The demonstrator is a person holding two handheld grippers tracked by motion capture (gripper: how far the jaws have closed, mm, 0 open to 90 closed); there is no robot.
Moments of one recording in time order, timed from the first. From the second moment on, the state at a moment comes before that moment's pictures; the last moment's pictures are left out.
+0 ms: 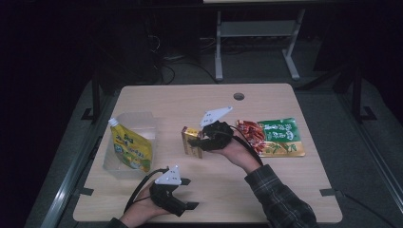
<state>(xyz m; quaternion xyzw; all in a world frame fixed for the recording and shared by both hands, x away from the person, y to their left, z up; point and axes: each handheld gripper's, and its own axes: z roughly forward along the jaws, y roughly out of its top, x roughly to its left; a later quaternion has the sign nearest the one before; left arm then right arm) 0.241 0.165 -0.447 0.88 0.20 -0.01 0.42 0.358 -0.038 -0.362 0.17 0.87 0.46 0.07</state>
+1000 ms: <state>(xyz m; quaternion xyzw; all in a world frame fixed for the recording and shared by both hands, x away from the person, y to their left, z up) 0.240 0.165 -0.446 0.88 0.19 -0.01 0.43 0.402 0.070 -0.350 0.07 0.88 0.47 0.05</state>
